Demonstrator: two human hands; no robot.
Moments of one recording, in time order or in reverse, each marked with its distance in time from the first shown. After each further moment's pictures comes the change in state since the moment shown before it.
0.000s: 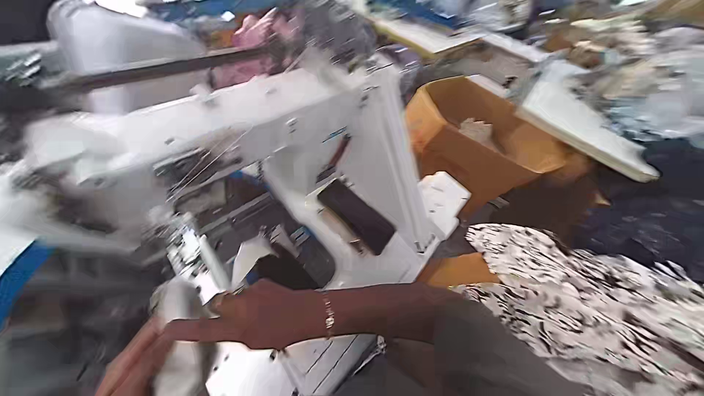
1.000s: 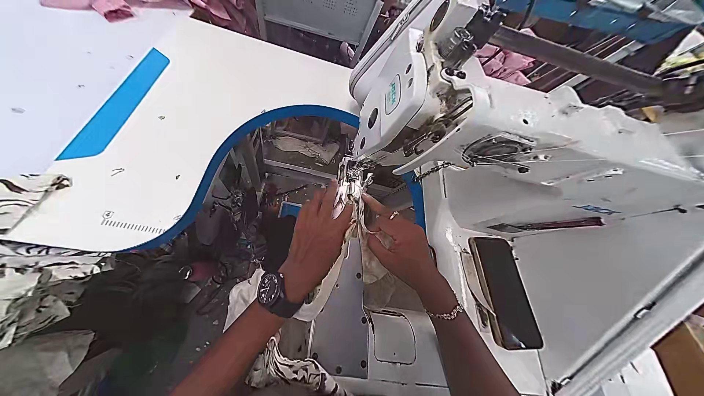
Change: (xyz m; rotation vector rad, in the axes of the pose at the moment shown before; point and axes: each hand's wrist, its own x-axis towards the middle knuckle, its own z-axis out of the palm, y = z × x) left_hand 0.054 -0.035 0.039 1.086 0.558 0.413; right_hand 0.021 0.062 0.001 0.024 0.023 0.126
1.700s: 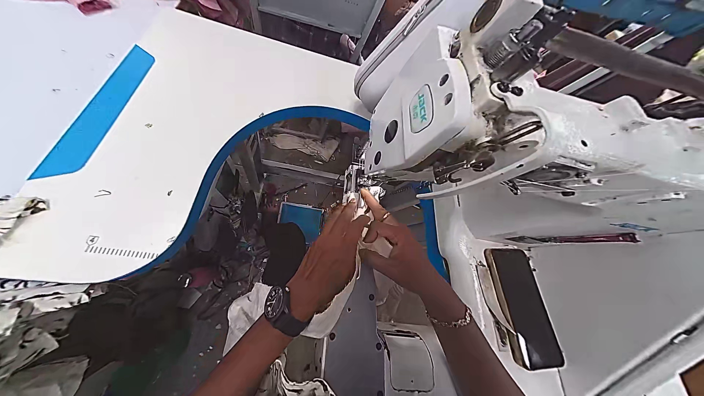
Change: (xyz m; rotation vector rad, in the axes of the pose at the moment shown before) left_hand 0.004 -0.006 0.001 -0.354 -0.006 0.045; right_hand 0.022 -0.009 0.014 0.451 -0.132 0.142
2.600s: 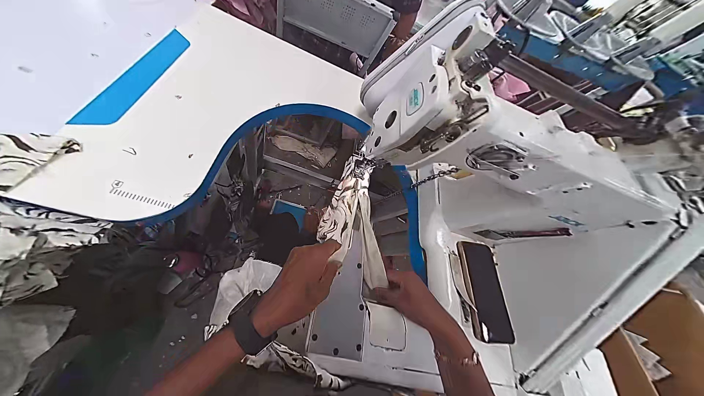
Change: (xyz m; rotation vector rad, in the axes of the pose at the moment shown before) left_hand -0.055 0.044 -0.056 -0.259 -0.373 -0.430; right_hand -0.105 -0.007 -0.035 -0.369 -0.359 0.475
